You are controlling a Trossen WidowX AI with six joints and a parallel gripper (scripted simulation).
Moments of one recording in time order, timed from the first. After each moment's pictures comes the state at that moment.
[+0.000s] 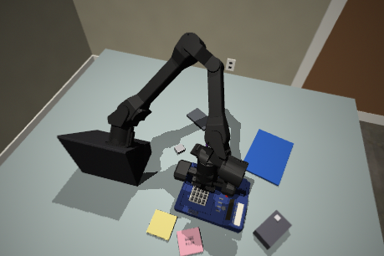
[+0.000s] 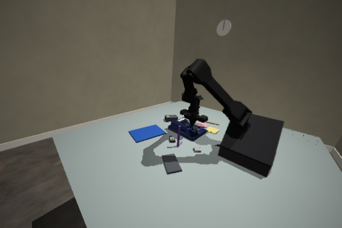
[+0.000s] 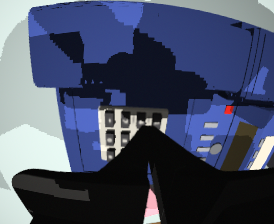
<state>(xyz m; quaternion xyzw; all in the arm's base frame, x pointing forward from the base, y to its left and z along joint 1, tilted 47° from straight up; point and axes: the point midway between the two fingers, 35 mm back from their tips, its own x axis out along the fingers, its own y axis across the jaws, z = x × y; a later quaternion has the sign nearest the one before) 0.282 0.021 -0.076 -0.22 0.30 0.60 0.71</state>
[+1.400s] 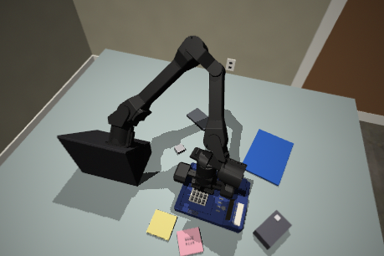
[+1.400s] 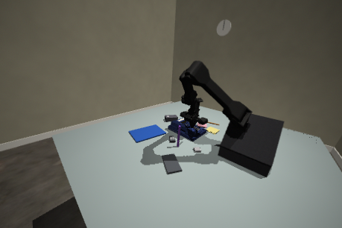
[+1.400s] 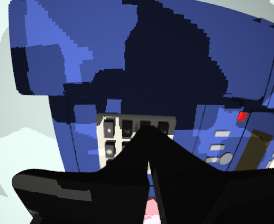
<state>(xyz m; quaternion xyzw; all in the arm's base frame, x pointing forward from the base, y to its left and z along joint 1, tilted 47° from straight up) 0.282 0.033 -0.087 -0.22 0.30 0.61 0.70</state>
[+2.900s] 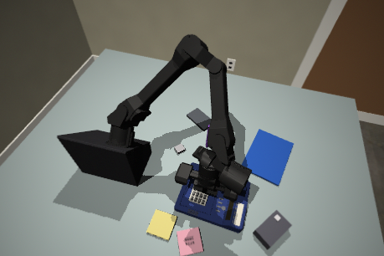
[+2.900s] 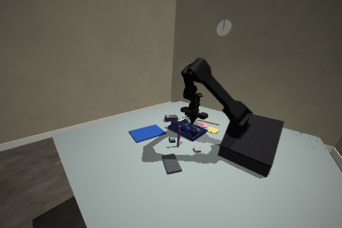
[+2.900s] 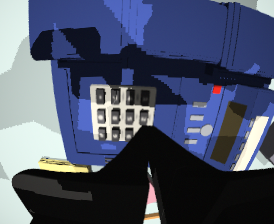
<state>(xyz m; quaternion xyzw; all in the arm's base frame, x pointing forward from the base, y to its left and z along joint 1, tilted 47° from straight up) 0.288 0.001 -0.079 -0.22 0.30 0.60 0.71</state>
